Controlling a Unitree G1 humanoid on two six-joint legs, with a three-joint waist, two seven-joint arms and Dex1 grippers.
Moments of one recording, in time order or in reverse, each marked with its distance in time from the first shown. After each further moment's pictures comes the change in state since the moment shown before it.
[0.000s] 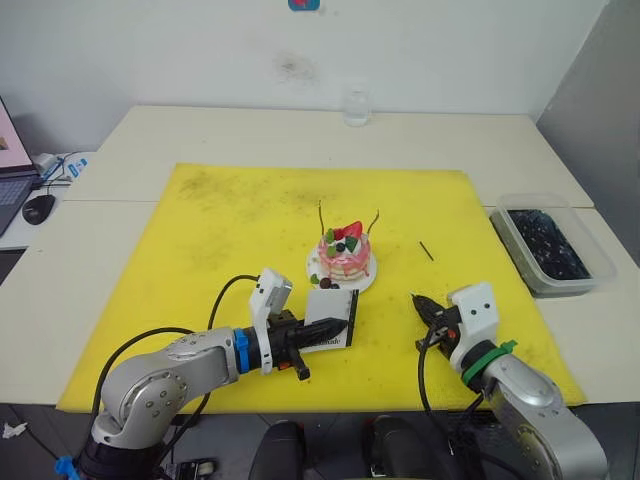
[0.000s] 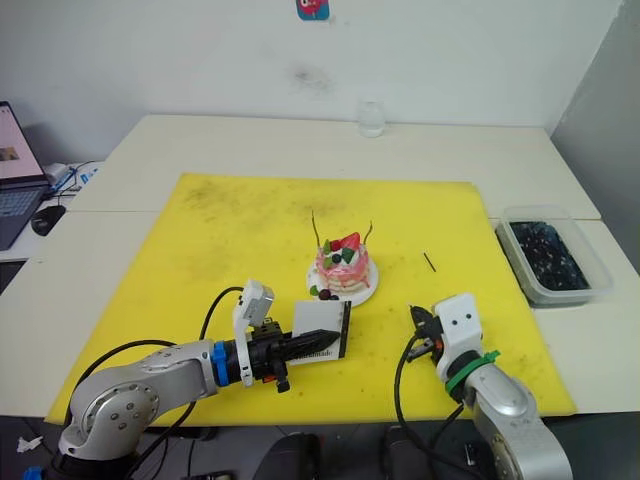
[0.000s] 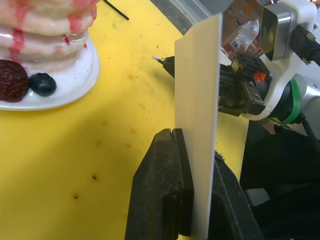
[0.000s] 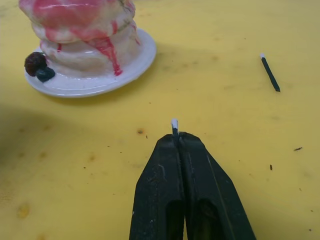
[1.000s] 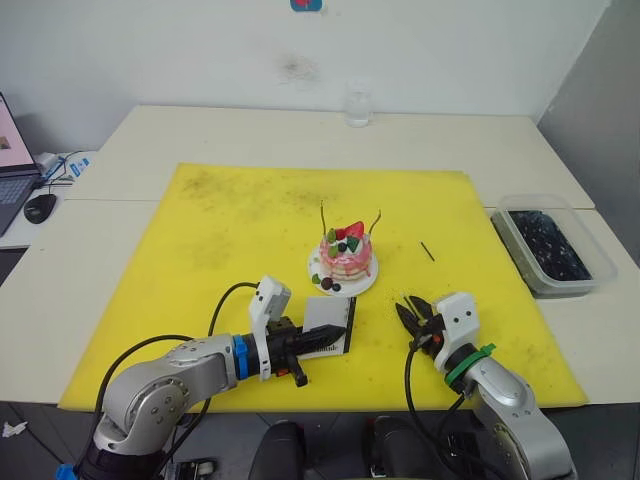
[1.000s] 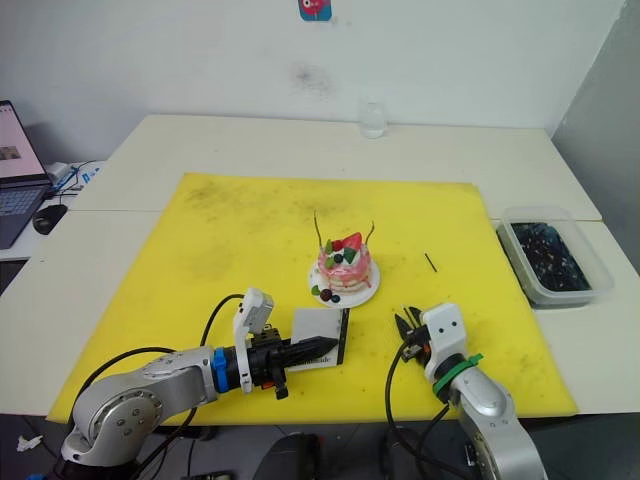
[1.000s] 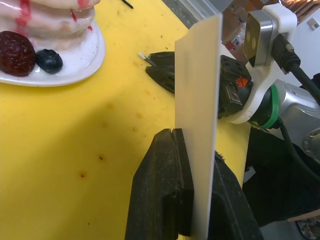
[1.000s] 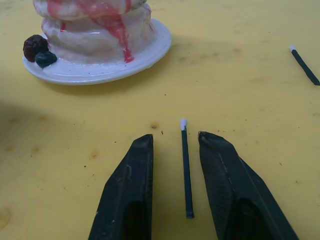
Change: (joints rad) left arm 0.041 -0.002 -0.015 0.019 0.070 -0.041 -0.063; right arm -0.010 0.010 0.062 0.192 -0.067 -0.217 0.002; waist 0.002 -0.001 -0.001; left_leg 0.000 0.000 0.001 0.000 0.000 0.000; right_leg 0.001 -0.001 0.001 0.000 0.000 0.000
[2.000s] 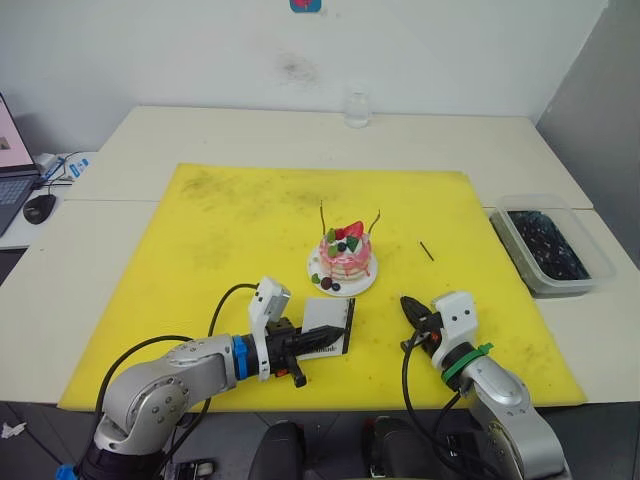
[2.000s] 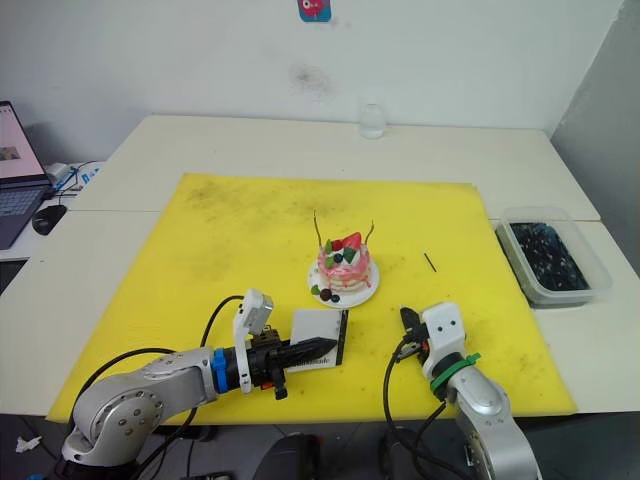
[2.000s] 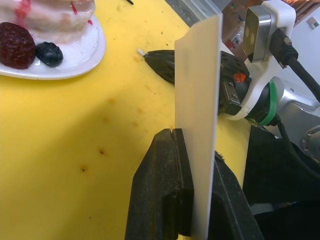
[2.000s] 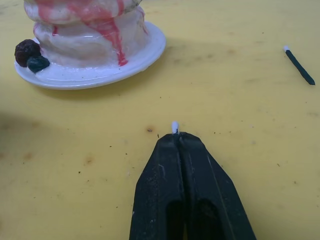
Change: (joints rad) left arm -0.002 -0.002 0.001 0.009 0.011 0.004 0.000; right arm -0.005 0.035 -0.009 0.023 -0.008 -0.009 -0.008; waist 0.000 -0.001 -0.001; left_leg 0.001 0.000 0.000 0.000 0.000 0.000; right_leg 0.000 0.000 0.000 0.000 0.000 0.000
